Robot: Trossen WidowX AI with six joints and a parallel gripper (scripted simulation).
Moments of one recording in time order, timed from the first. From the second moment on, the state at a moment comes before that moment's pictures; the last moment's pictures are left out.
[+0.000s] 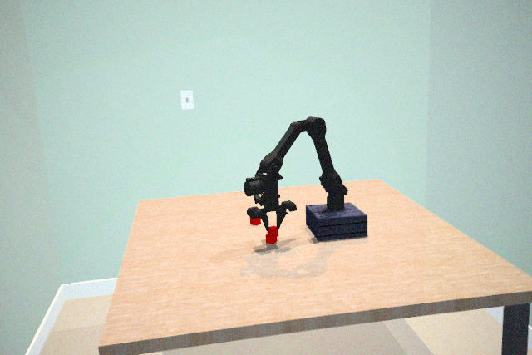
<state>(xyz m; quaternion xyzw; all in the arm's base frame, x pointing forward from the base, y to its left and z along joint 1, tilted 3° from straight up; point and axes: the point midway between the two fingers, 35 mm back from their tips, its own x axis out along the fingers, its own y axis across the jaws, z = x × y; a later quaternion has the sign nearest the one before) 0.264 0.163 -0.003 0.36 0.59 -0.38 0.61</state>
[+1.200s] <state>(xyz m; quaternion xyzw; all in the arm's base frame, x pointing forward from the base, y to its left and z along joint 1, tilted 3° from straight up) 0.263 0.163 0.025 0.36 0.59 -0.38 0.61</state>
